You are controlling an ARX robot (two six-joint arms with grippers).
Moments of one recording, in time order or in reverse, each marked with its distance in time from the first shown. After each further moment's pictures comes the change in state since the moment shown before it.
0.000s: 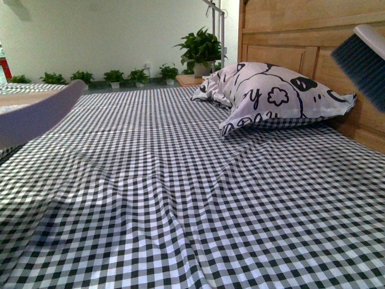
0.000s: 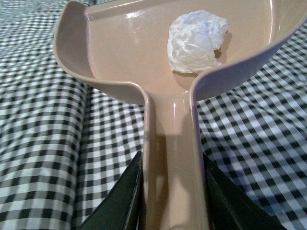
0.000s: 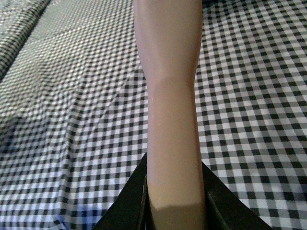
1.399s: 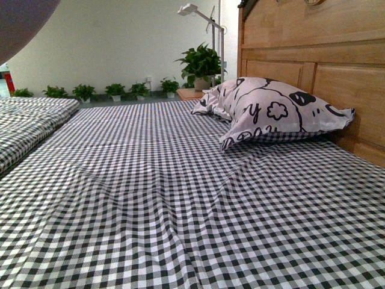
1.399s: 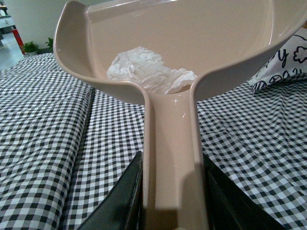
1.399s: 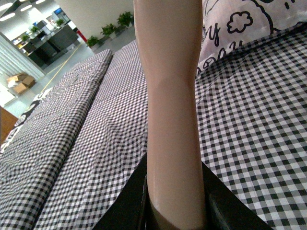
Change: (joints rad) left arm -0.183 -0.963 -0.281 -0.443 -0.105 -0.129; right arm 0.084 -0.436 -0.080 -0.038 0.050 0.365
